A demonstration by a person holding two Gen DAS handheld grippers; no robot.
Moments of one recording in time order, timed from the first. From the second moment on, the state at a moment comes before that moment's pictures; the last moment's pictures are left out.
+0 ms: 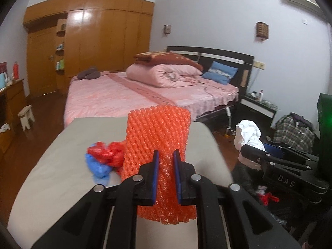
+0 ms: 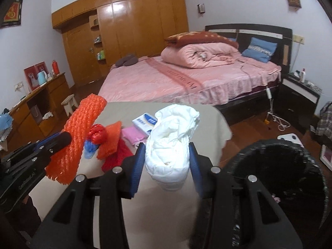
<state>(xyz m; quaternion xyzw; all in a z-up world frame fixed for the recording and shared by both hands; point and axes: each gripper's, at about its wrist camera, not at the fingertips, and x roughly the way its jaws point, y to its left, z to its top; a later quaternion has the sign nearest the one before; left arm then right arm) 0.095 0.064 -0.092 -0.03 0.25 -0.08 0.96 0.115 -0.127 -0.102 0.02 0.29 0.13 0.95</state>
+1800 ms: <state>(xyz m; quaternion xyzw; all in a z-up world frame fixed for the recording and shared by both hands) 0.123 -0.098 -0.085 0.00 0.25 -0.24 0.94 0.039 -0.328 -0.128 0.04 0.28 -0.10 0.95</state>
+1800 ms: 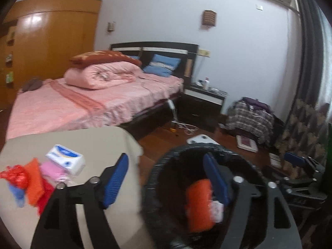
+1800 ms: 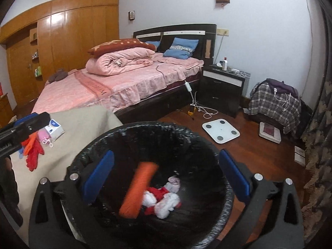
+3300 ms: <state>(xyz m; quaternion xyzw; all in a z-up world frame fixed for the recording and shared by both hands) 0.180 0.150 -0.156 -0.02 0.29 0.02 0.96 0.177 -0.073 -0.160 0.00 0.31 0.09 0.95</state>
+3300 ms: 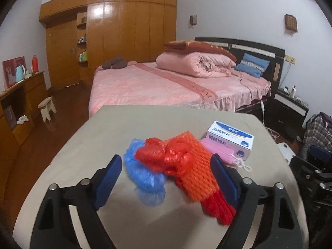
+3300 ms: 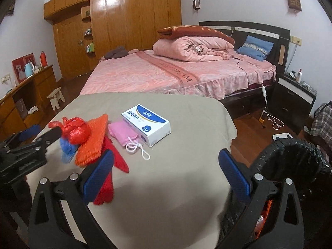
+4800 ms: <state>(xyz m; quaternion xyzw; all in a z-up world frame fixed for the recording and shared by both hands) 0.157 0.214 -0.154 -0.04 0.28 0.07 0.96 0.227 0.044 -0.187 -0.03 0.37 0.21 0.90</state>
